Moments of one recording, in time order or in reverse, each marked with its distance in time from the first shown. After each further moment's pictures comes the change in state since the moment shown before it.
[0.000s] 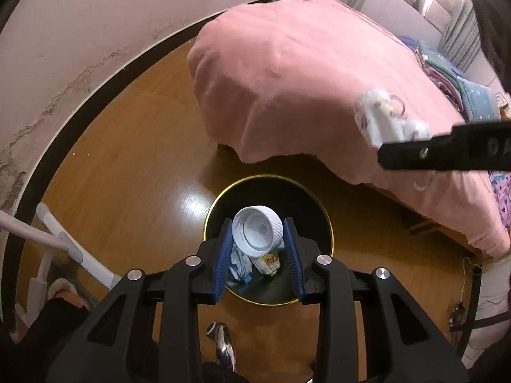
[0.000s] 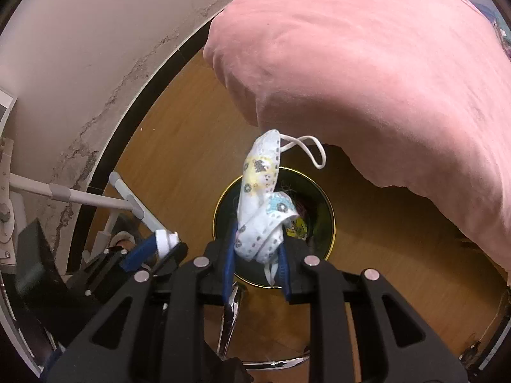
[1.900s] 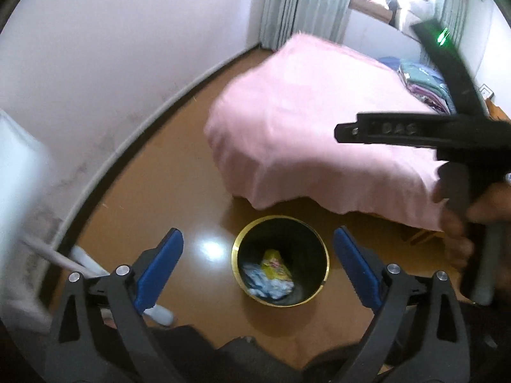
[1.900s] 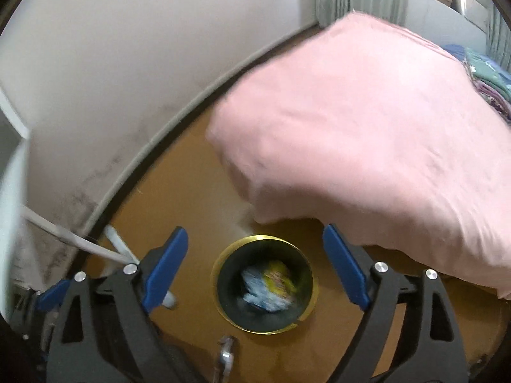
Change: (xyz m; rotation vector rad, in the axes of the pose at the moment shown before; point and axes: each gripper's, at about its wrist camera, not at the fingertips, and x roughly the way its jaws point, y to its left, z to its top) left arm -0.183 -0.008 0.001 0.117 -0.240 0.084; right arm -0.103 0.028 -0.006 -0.013 -0.368 -0.021
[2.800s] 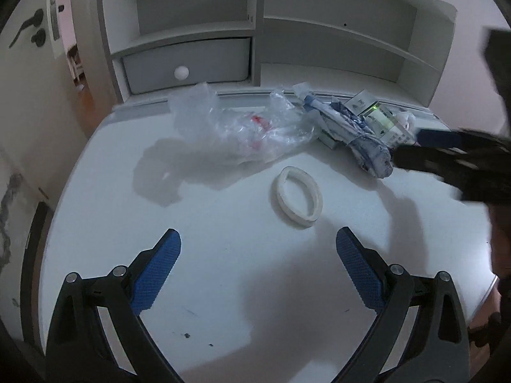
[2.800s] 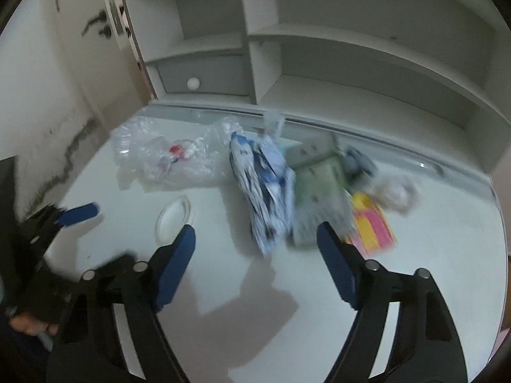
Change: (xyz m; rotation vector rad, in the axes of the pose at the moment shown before) left arm -0.358 0.359 -0.264 -0.843 -0.068 0.785; right arm -0.112 0.643 -0.178 -1.162 0.112 0.769
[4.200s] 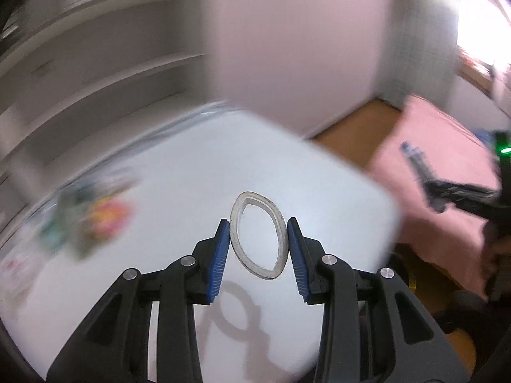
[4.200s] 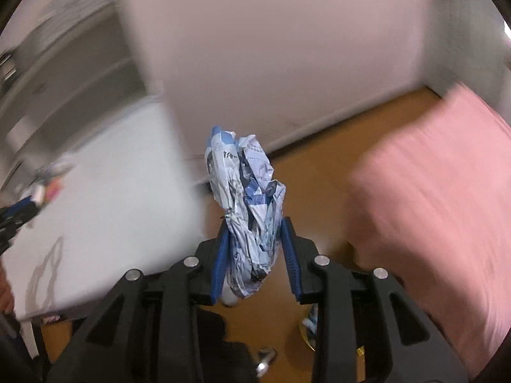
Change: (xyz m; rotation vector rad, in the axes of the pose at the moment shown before) left arm -0.058 -0.333 -0.024 0.531 -0.068 -0.481; right arm -0.264 -0.259 -0.358 0.813 -0.139 -0.573
